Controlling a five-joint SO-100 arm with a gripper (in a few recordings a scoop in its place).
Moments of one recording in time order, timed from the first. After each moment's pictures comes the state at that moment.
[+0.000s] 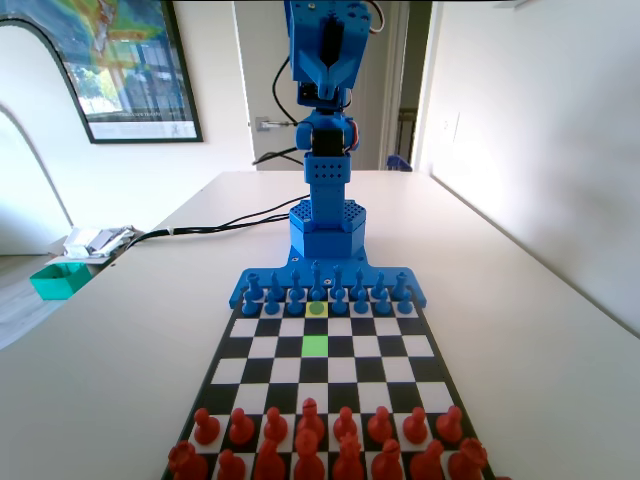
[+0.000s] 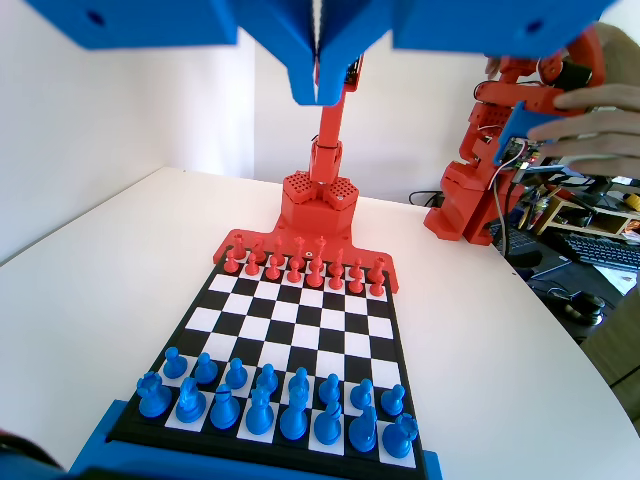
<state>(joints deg) 2.1 174.9 124.7 91.2 -100.9</state>
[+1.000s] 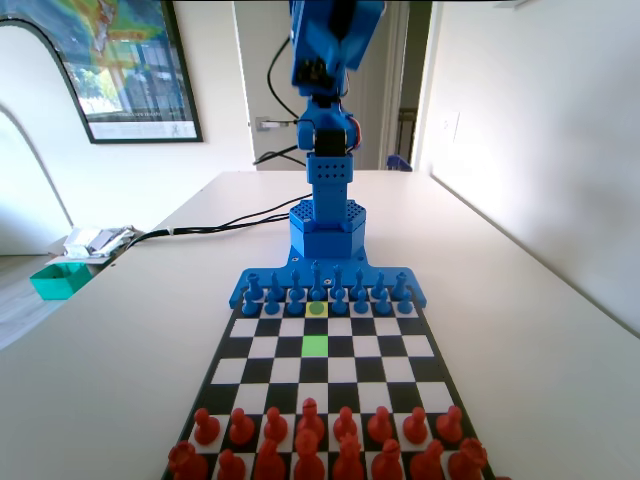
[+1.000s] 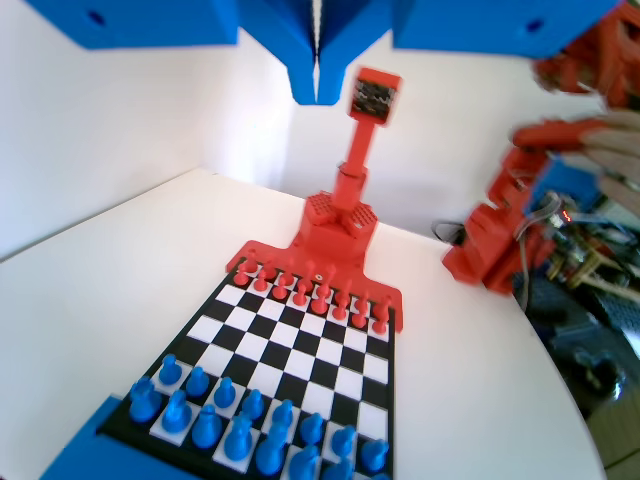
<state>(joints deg) -2.7 164.0 112.5 91.7 -109.4</state>
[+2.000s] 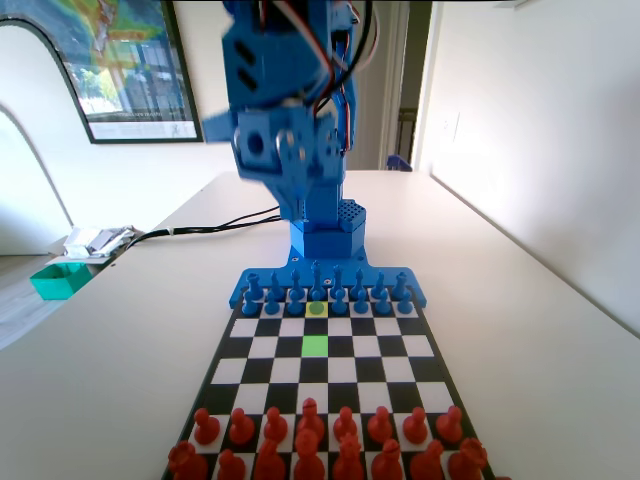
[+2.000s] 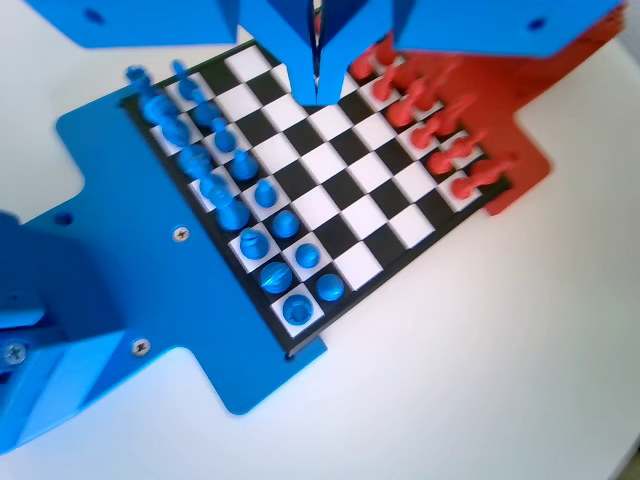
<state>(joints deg) 12.7 119.1 127.6 73.9 -157.5</state>
